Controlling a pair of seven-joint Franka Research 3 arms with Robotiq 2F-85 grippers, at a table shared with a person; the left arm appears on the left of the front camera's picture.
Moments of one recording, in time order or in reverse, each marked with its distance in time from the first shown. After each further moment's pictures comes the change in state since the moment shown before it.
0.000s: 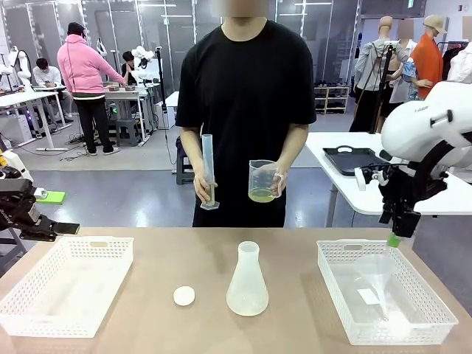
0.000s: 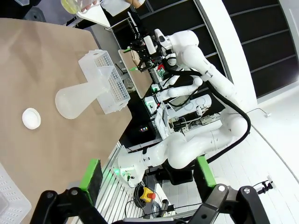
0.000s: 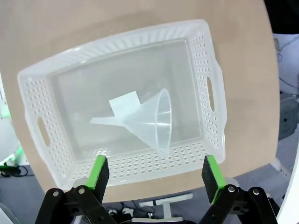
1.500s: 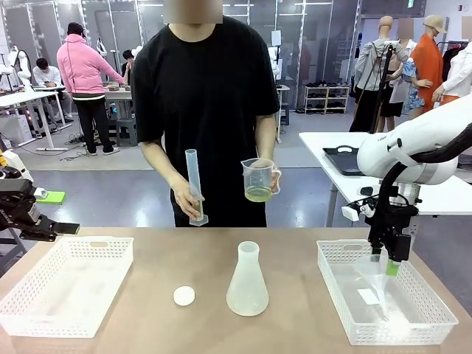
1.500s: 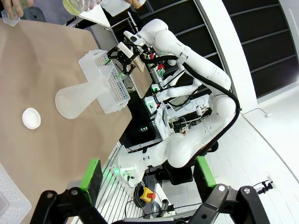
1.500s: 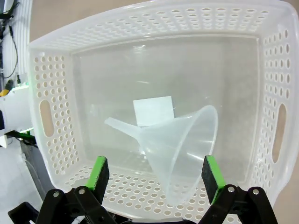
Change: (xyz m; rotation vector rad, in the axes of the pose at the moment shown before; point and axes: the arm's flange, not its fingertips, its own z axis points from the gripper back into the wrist) left arm 0.000 0.000 0.000 0.000 0.000 0.000; right arm -0.009 -0.045 -0.096 0.399 0.032 0.107
